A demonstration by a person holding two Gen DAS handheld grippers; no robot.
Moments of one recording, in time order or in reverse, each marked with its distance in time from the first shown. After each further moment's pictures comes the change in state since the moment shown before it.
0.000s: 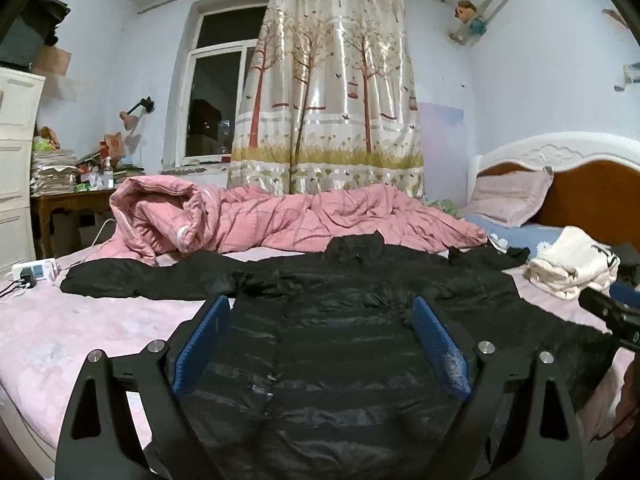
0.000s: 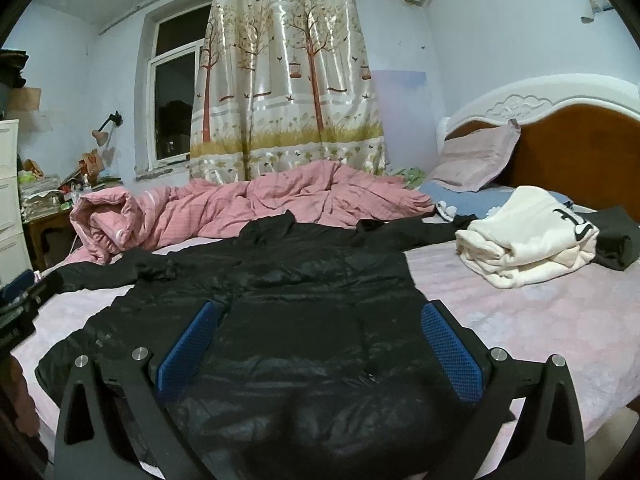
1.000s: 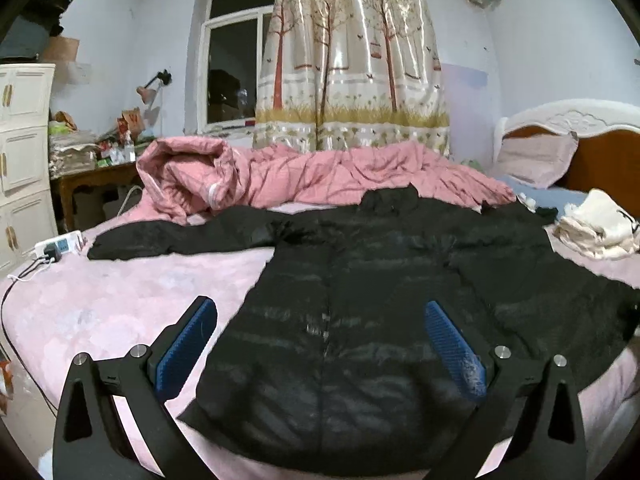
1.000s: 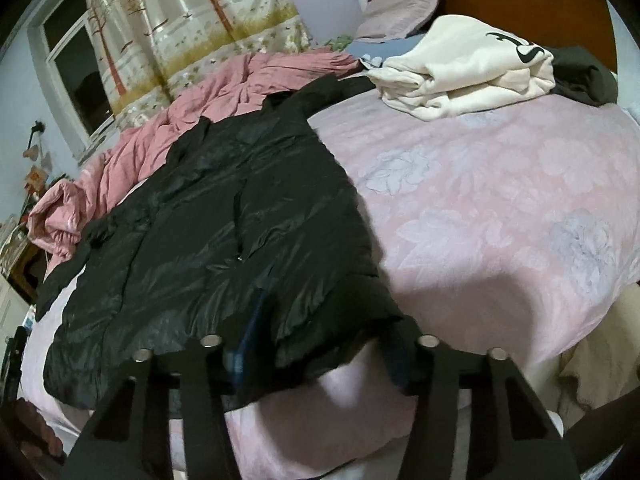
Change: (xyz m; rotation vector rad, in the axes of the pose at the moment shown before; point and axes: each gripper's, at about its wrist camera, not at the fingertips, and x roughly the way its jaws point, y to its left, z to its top) left arm 0.005 0.032 -0.041 0.036 0.159 0.095; right arm 0.037 -0.111 -0.056 0.310 0.447 -0.075
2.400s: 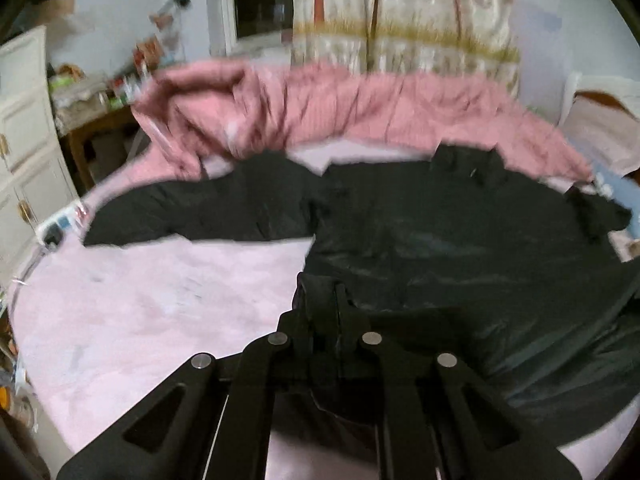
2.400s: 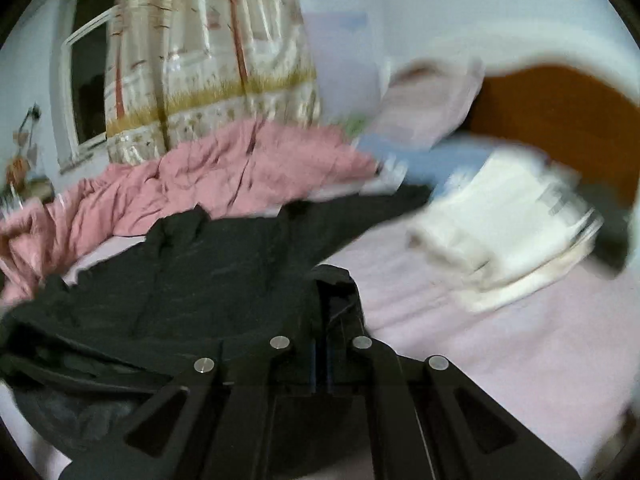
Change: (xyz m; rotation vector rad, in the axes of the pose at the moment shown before) left arm 0.185 0.031 0.079 -0.077 0.376 0.156; right arm 0.070 0.086 0.162 -0.093 -0.179 -0.082
